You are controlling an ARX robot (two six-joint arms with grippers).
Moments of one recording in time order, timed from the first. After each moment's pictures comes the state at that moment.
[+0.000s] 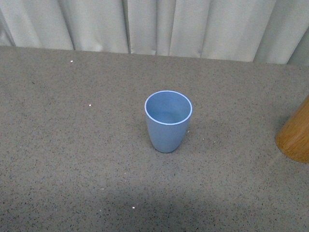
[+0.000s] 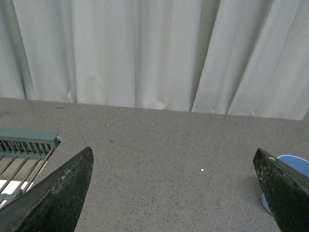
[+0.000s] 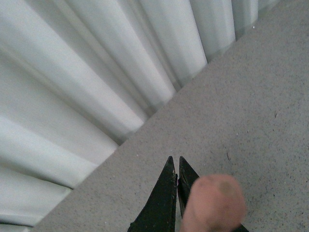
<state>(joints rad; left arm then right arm) 0.00 0.00 0.02 0.00 0.00 -0.01 -0.15 1.27 0.77 0.11 0.32 0.62</state>
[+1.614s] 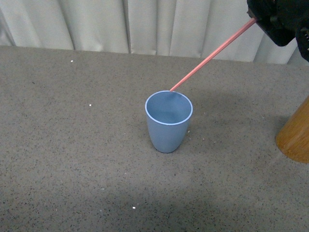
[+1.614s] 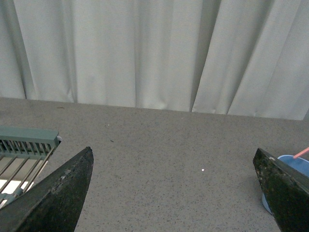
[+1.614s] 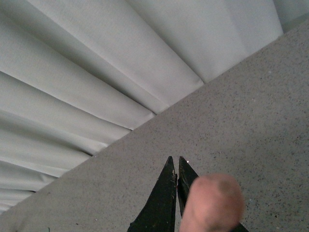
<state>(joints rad) 0.00 0.00 0.02 0.00 0.00 -0.01 0.36 1.69 0.82 0.48 0.21 0.87</state>
